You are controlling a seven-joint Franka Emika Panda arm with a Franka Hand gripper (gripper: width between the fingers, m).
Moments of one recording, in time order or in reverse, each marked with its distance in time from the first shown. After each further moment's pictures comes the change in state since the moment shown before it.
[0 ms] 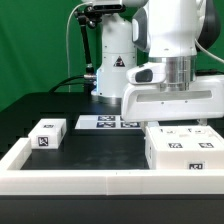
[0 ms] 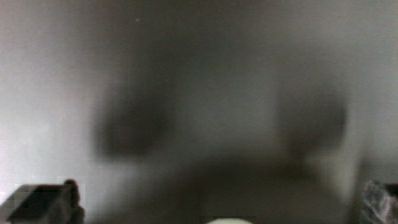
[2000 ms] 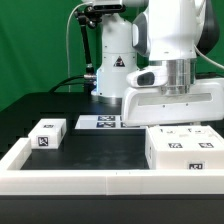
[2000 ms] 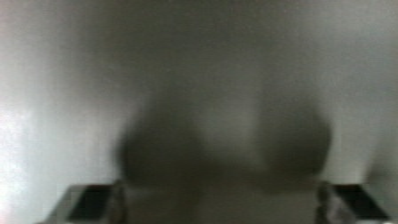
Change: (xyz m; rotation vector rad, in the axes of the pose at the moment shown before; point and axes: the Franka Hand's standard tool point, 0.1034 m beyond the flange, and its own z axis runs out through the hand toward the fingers) arm 0.003 0.000 0.007 0.001 0.039 -0.069
